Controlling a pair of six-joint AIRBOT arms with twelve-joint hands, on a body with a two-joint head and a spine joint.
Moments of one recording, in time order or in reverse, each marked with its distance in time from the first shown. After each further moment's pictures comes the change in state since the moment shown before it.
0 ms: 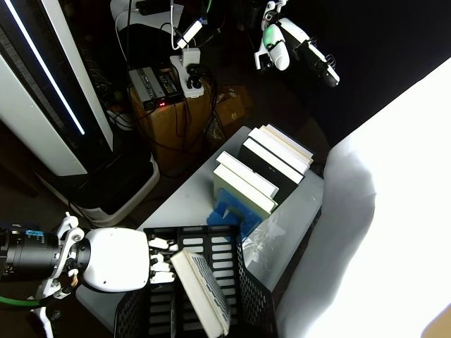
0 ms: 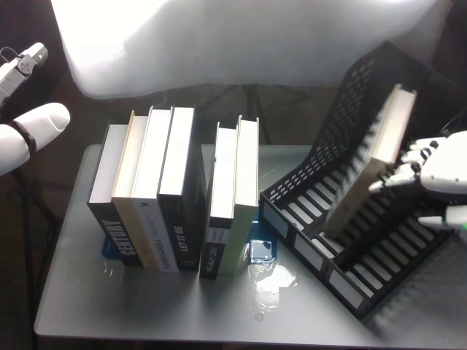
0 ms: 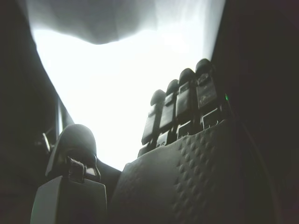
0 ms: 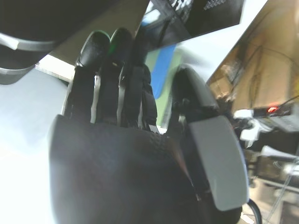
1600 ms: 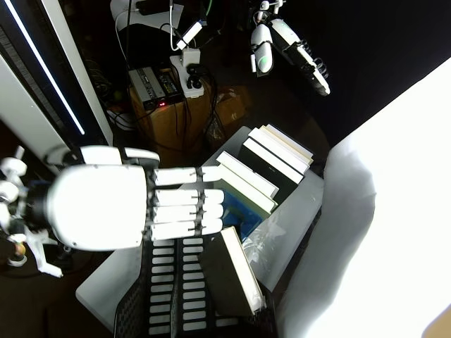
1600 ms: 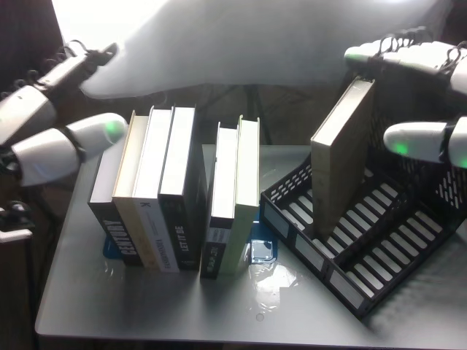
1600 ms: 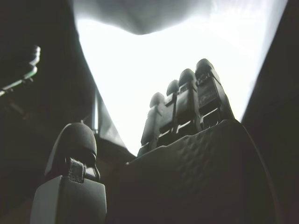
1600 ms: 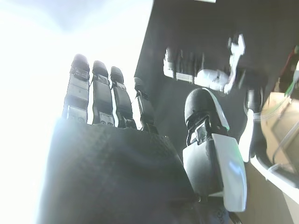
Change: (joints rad) left arm -0.116 -0.010 -0.016 0.277 0.057 -0.001; right arm 0.034 0.277 -0.347 0.507 0.444 -0.004
